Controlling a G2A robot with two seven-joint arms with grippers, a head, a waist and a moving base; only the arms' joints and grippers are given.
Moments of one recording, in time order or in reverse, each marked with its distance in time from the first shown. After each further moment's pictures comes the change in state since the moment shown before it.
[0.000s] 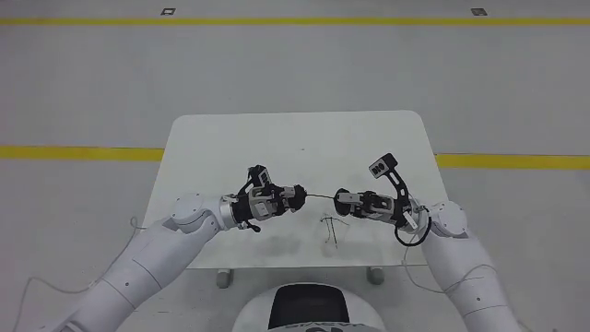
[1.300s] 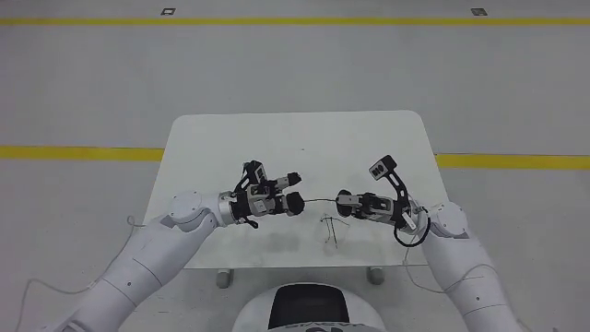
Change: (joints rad) left arm 0.005 -0.017 -0.046 0.024 0.111 -0.032 0.015; right arm 0.005 0.003 0.000 0.029 -0.026 0.000 0.000
